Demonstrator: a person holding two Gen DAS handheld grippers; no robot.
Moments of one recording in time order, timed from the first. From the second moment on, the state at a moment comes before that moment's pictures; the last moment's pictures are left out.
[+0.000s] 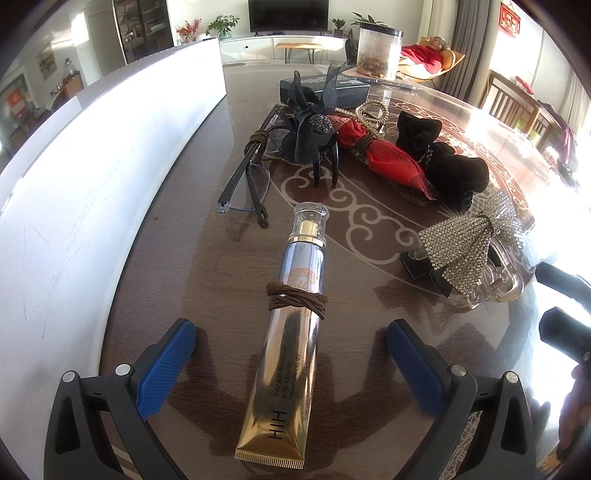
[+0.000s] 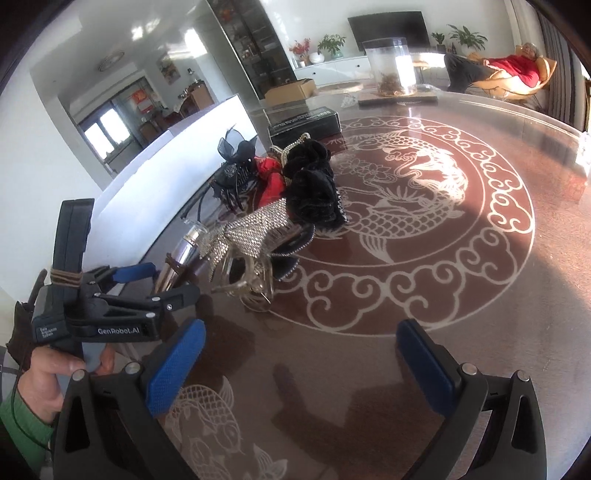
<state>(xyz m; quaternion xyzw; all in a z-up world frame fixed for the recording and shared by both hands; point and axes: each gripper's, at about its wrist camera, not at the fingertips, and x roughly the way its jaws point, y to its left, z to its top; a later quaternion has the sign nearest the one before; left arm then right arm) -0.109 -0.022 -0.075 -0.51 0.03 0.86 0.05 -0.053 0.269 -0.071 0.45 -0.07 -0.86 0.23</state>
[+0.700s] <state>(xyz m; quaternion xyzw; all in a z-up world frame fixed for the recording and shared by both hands) -0.112 -0.023 -0.075 -0.50 0.02 0.86 0.04 -0.083 0.274 -0.063 0.46 0.02 -0.86 0.20</state>
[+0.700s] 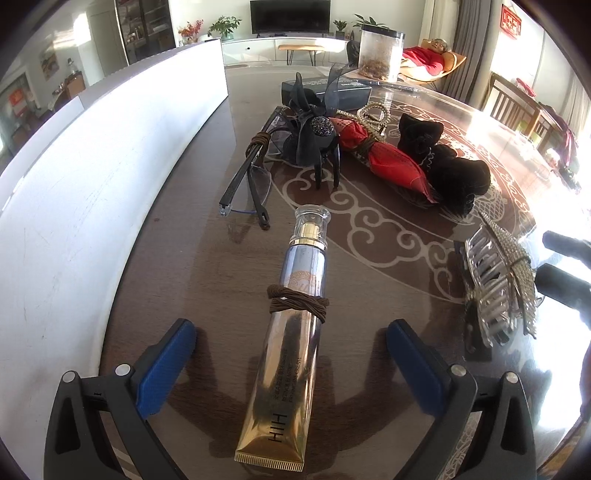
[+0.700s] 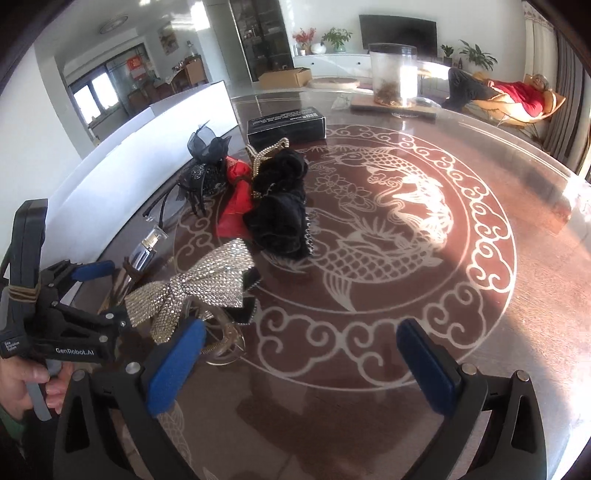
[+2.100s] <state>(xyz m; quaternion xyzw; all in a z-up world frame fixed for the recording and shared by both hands) -0.111 -0.023 -0.076 -0.50 0.02 0.86 0.04 -0.064 0.297 -0.085 0.44 0.08 -0.88 0.14</state>
